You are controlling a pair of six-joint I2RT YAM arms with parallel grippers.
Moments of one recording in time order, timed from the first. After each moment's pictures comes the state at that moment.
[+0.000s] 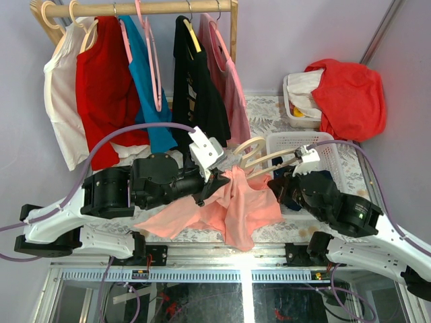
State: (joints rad) left arm -1.37 1.16 1.68 -0.84 -0.30 -0.14; right arm 1.05 0.67 0.91 -0.72 0.42 0.66
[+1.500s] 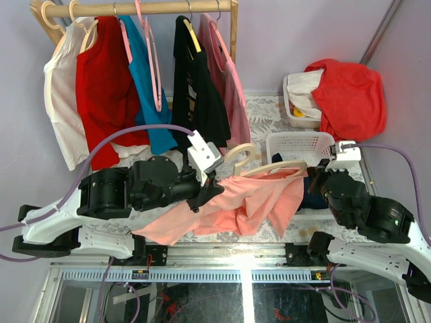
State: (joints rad) left arm -1.37 1.14 1.67 -0.94 -0.25 -0.22; right arm 1.05 0.62 1.09 -0.97 0.86 0.52
